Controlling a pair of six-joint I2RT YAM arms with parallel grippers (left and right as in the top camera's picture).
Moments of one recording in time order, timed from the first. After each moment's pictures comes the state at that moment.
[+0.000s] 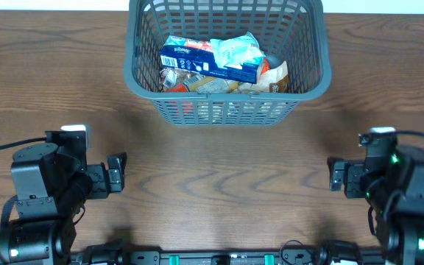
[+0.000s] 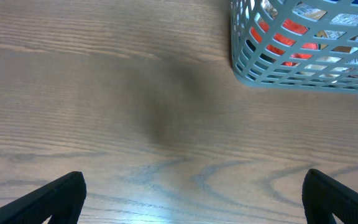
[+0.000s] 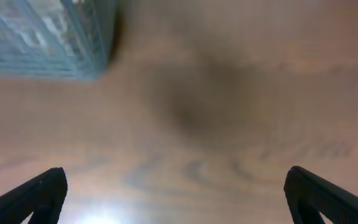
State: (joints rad) left arm 0.08 0.74 1.04 -1.13 0.10 0.01; right arm -0.12 0.68 0.95 -1.03 -0.01 -0.14
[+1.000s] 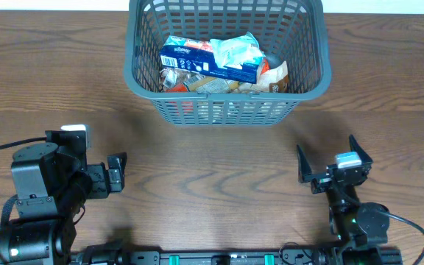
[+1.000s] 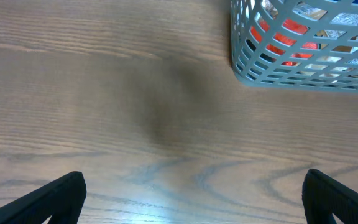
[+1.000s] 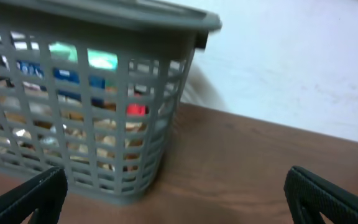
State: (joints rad) left arm 0.08 0.74 1.04 -1.13 0.10 0.01; right arm 0.07 0.12 0.15 -0.08 -0.07 -0.14
